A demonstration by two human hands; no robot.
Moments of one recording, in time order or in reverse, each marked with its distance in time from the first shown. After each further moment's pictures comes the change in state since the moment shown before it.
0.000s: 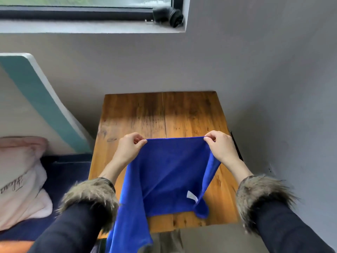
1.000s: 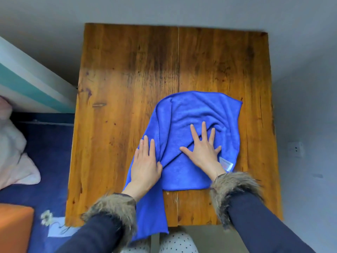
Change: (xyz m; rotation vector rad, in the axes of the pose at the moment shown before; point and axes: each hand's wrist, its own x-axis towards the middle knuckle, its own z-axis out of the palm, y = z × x) left_hand 0.006 -0.121 0.157 0.474 -0.294 -0.029; right_hand 0.049 0.055 0.198 -0.367 -0.576 0.133
